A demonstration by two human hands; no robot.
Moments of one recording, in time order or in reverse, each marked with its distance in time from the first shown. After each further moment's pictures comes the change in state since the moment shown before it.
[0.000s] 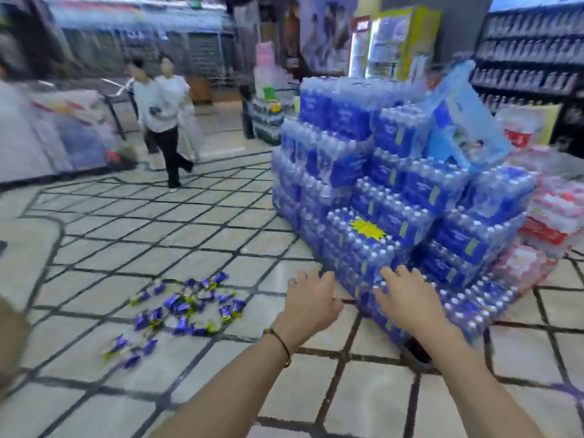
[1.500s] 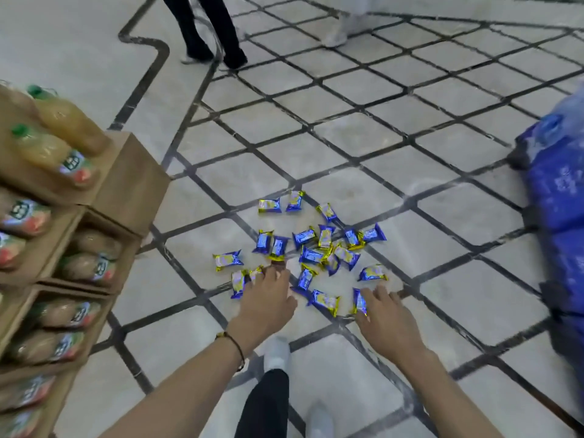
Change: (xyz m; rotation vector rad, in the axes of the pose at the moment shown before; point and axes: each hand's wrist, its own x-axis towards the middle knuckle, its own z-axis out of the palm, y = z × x) left_hand 0.225 -0.893 0.212 -0.179 -0.423 -0.855; right_hand 0.546 -0.714 0.484 -0.025 -0.580 -0.690
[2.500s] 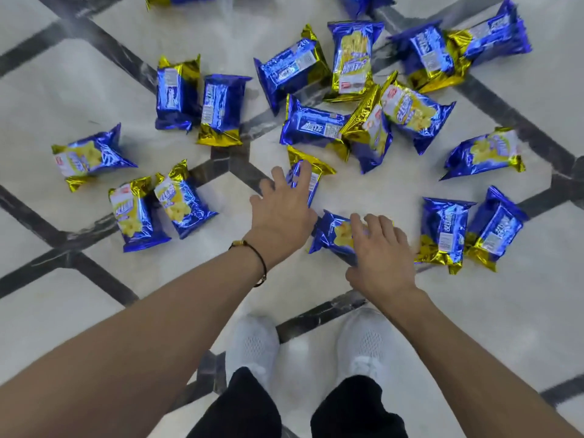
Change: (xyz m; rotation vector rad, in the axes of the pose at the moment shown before) left_hand 0.454 -0.082 0.519 0.102 -0.055 -0.035; right_hand 0.354 0.057 0.564 -0.073 -0.122 0.014
